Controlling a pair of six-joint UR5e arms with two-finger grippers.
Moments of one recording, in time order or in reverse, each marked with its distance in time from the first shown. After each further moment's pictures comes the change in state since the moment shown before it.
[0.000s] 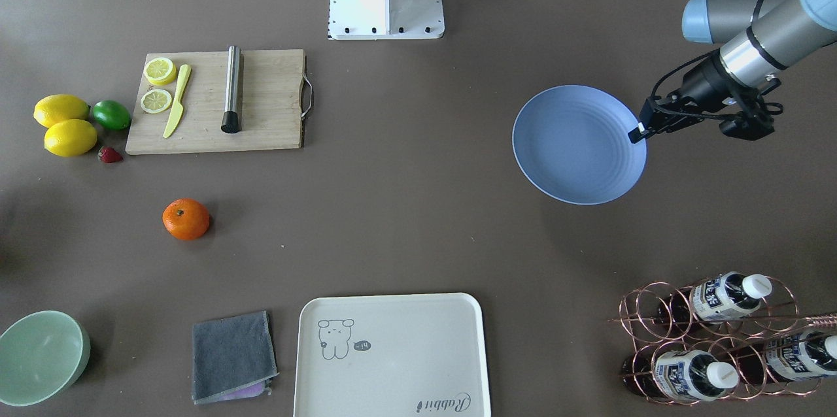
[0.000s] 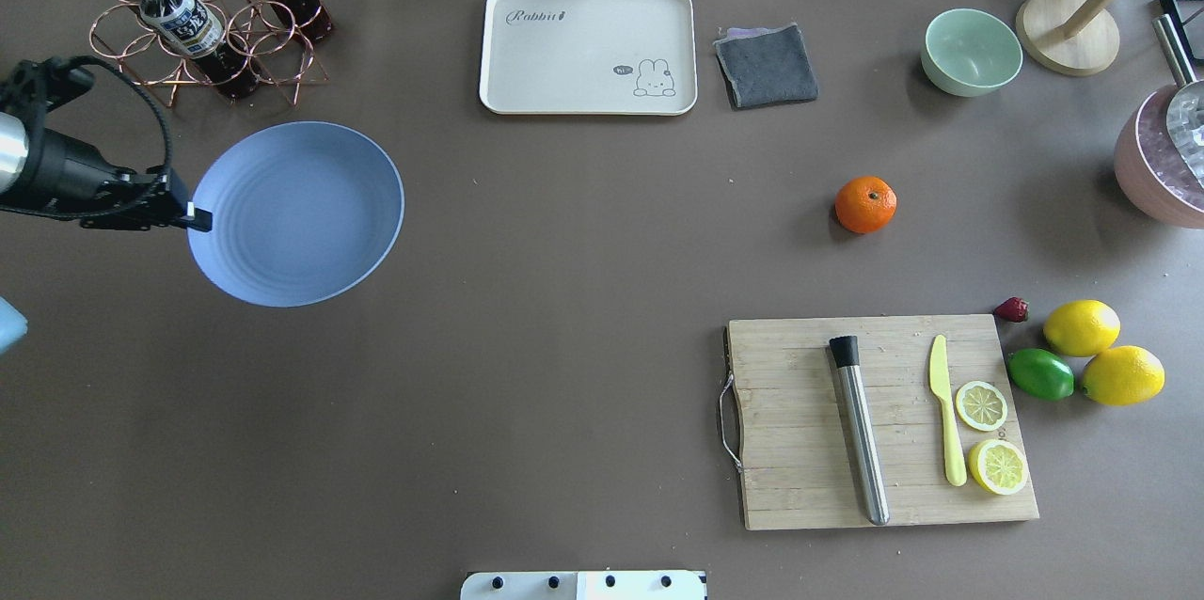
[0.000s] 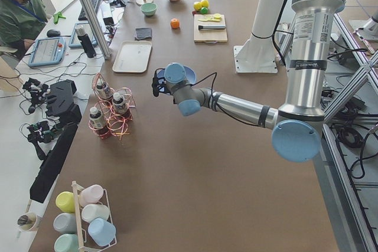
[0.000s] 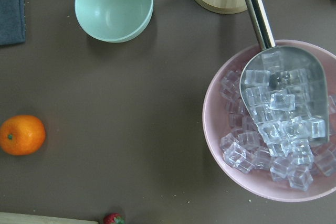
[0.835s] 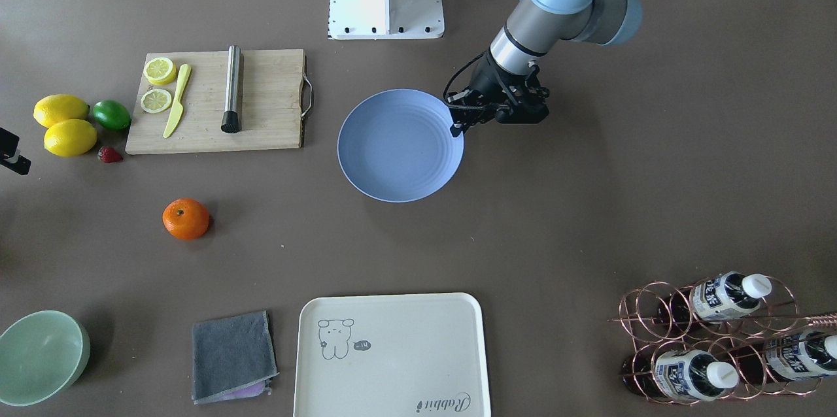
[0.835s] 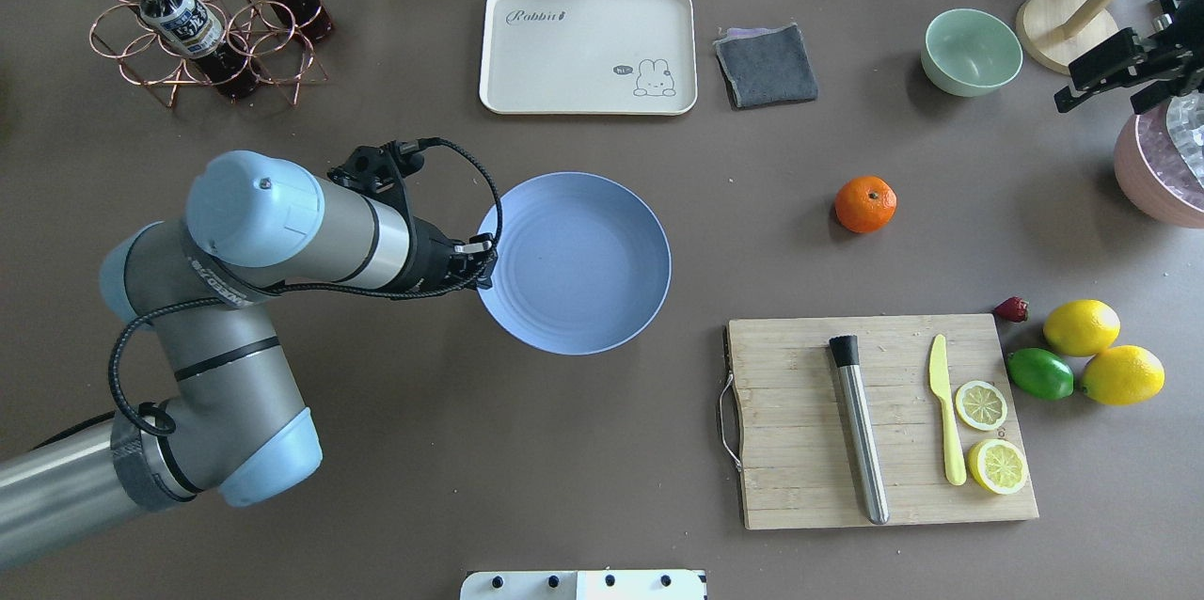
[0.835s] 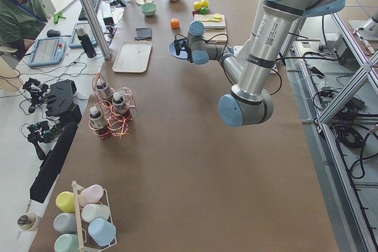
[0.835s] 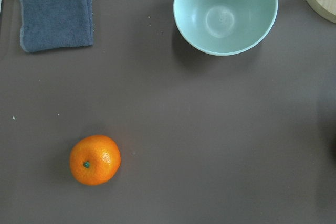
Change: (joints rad) left arm 0.430 -0.375 -0.021 0.337 0.464 -0.289; right arm -0.257 0.159 -0.009 0.074 -0.094 0.281
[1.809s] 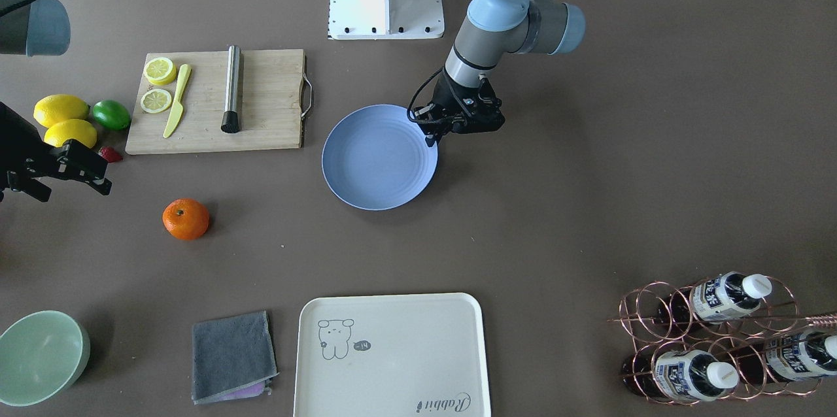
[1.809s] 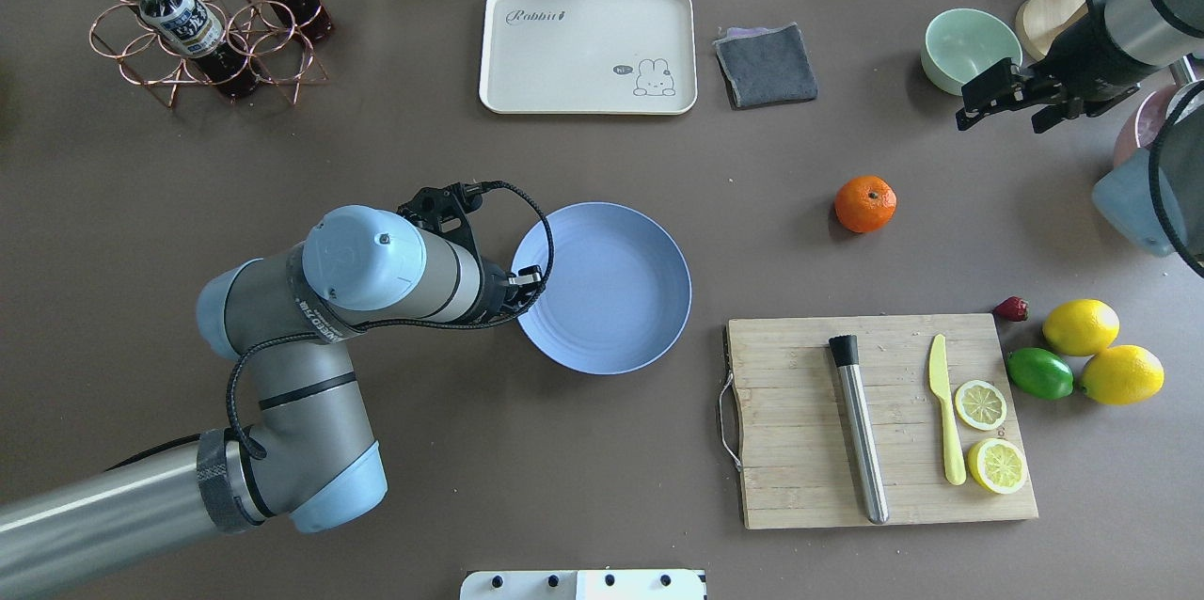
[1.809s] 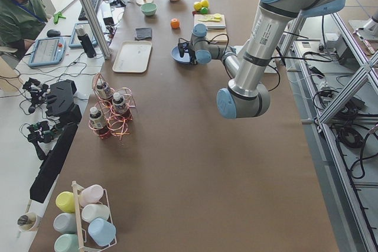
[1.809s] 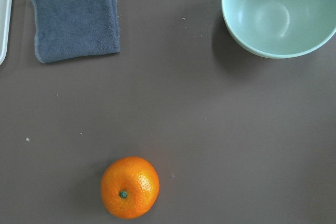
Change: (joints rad) left arm 0.054 -0.066 0.122 0.014 0.077 -0.015; right arm -0.145 0.055 -0.046 0.133 -0.110 0.228
